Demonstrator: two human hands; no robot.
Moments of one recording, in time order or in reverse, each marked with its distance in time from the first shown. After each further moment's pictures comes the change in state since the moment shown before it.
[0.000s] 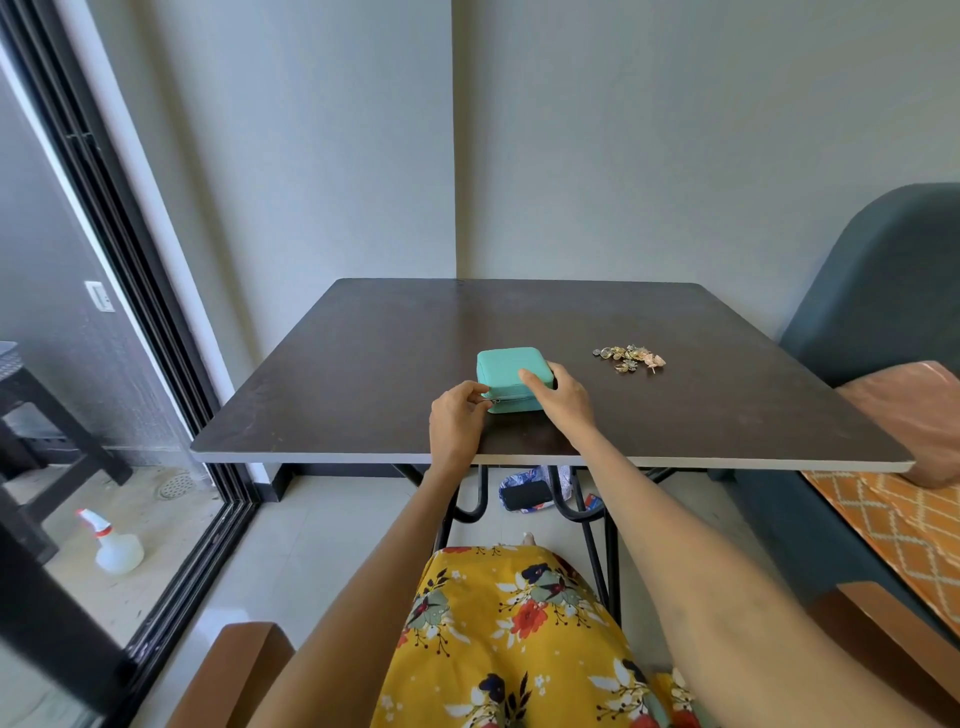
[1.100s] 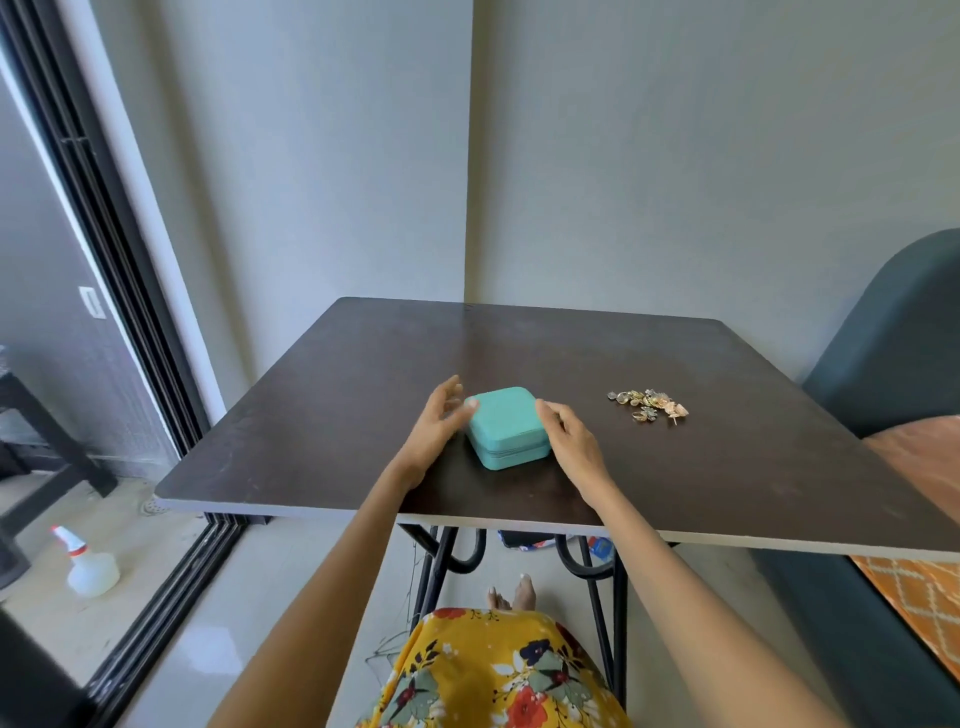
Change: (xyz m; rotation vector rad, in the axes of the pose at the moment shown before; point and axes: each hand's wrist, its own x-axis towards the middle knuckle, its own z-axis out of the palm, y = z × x) left_hand 0.072 -0.035 -0.017 -0.426 -0.405 -0.148; right_hand 0.018 0.002 -0.001 0.074 -0.083 0.000
